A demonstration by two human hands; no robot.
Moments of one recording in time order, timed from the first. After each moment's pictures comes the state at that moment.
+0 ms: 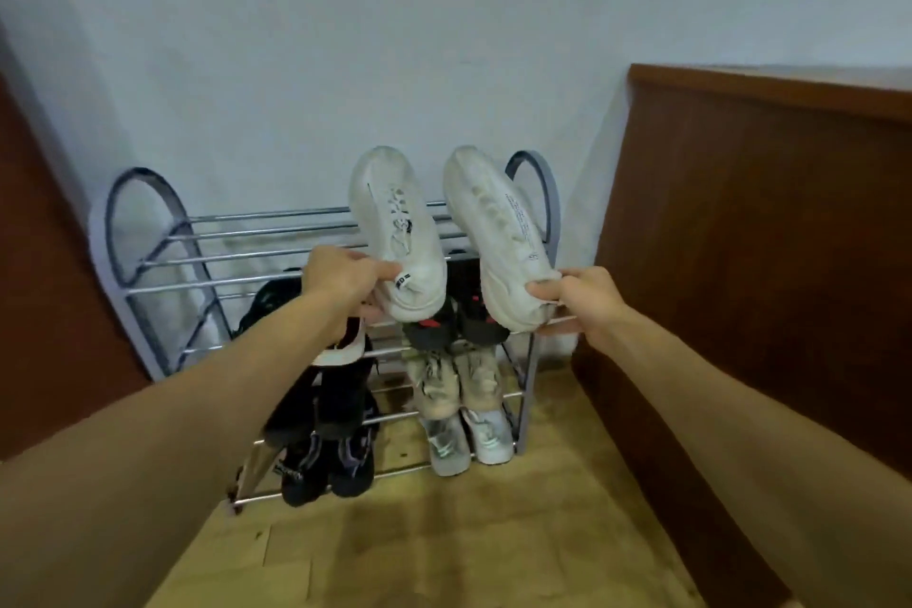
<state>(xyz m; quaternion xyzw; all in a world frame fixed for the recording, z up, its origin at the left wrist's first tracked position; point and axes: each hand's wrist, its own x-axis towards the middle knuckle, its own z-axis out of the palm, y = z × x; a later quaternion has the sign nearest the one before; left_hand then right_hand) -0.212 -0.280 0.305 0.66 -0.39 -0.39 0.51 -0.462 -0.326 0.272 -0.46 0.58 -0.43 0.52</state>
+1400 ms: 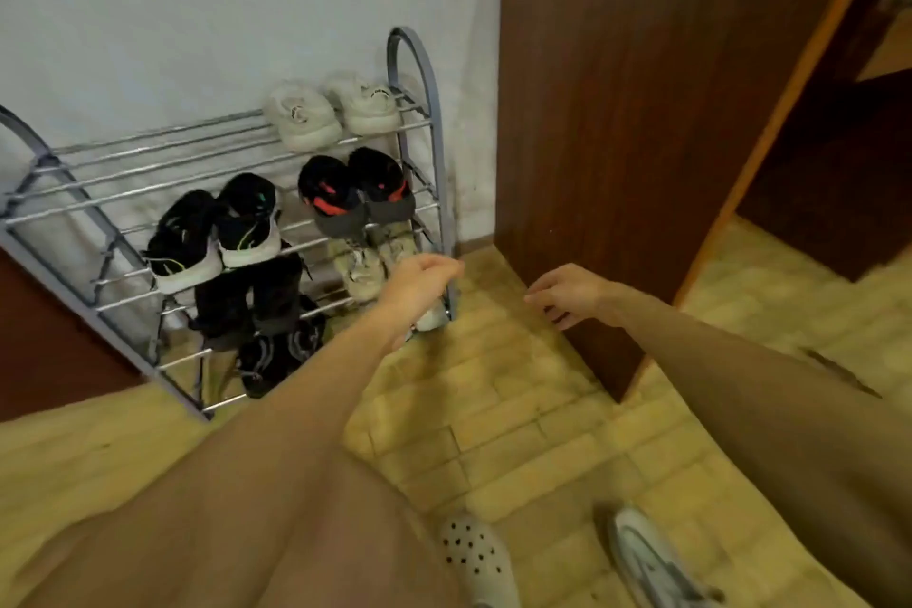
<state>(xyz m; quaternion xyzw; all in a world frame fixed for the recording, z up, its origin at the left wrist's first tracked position) -0.370 -0.160 0.220 0.61 -0.55 -0.47 0.31 -0.581 -0.183 0.171 -0.54 0.69 -0.15 0.45</state>
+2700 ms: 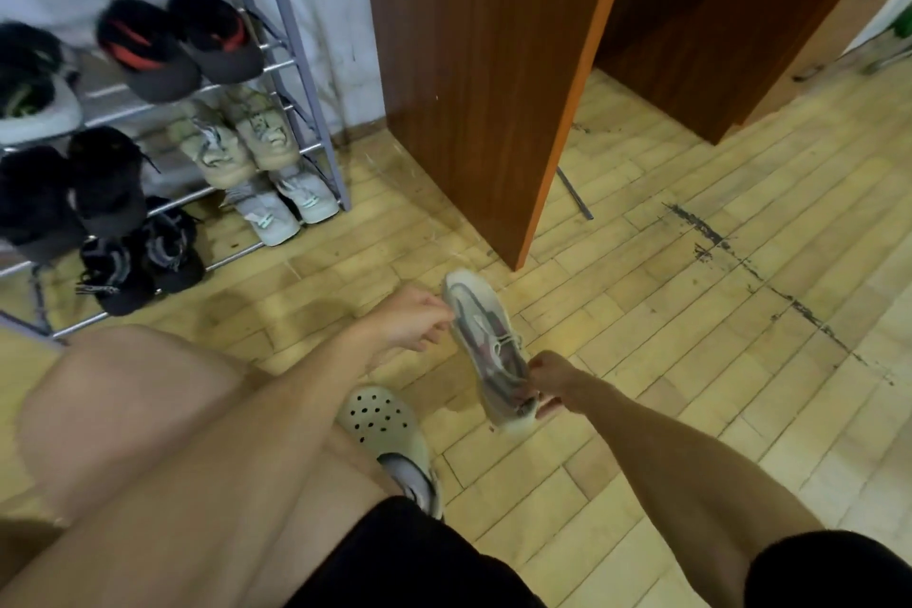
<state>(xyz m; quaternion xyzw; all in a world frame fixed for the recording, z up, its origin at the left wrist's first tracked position) -0.447 -0.046 0.084 0.55 -0.61 -0.57 0.01 -0.653 0.041 -0.039 -0.30 0.77 -0.11 0.56</state>
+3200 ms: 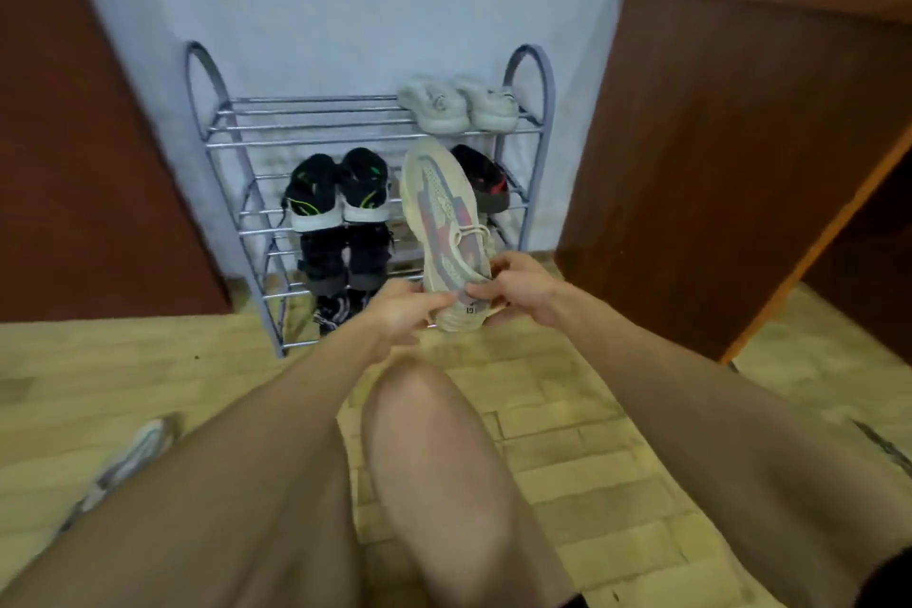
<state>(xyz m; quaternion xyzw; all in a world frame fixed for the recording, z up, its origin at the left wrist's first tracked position) -0.231 -0.076 0.203 0.65 -0.44 -0.52 0.33 -0.398 -0.129 0.206 -0.57 0.57 -0.26 0.53</state>
